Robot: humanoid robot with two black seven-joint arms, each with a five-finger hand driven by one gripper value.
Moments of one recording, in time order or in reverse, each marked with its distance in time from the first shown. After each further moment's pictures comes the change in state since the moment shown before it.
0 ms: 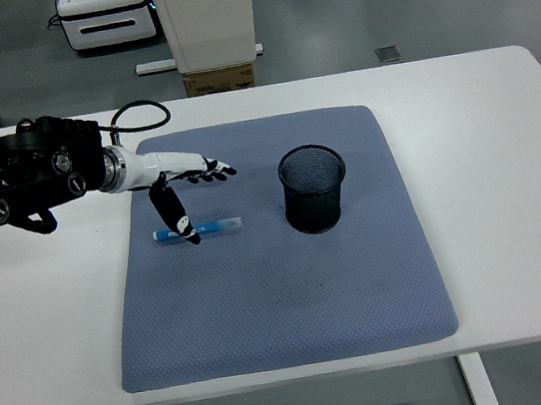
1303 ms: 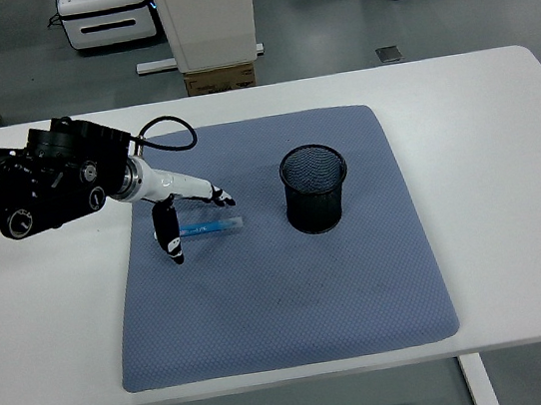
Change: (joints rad) left arm -0.019 -0.084 0.066 0.037 0.217 -0.042 0.014; right arm 0.000 0.000 0.000 0.000 0.000 0.000 0.000
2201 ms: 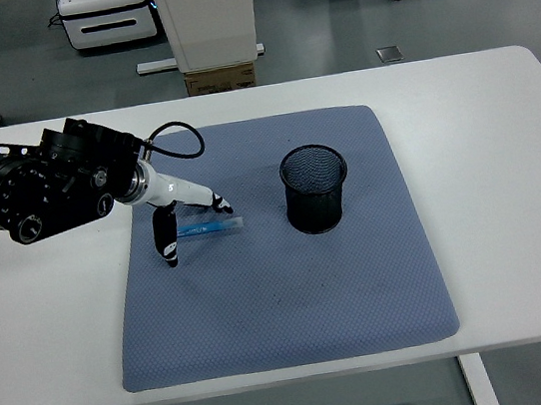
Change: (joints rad) left arm -0.009 -0.033 0.035 0.001 0.059 -0.001 0.017; right arm 0.000 0.000 0.000 0.000 0.000 0.000 0.000
